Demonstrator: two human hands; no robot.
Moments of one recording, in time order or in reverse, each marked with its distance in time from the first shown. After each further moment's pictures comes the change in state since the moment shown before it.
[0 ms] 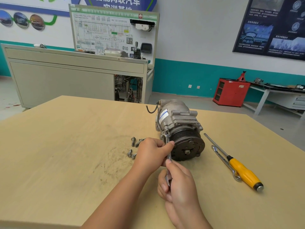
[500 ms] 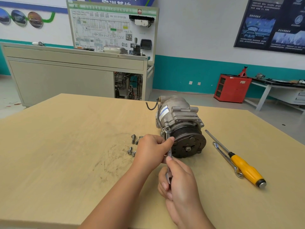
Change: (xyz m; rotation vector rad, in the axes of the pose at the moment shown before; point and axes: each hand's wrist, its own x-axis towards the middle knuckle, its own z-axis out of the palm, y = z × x) left_hand 0.001 -0.003 0.001 -0.002 0.020 -0.001; right_hand -0.001 0.001 0.000 -0.004 0.005 0.015
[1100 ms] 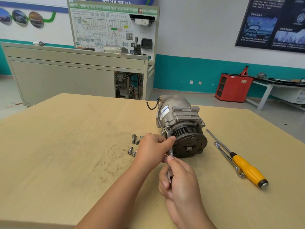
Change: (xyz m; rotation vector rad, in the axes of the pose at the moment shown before) left_hand 0.002 0.005 -0.002 -0.005 -0.050 -0.049; right_hand -0.001 -0.002 0.005 -0.014 0.046 0.003
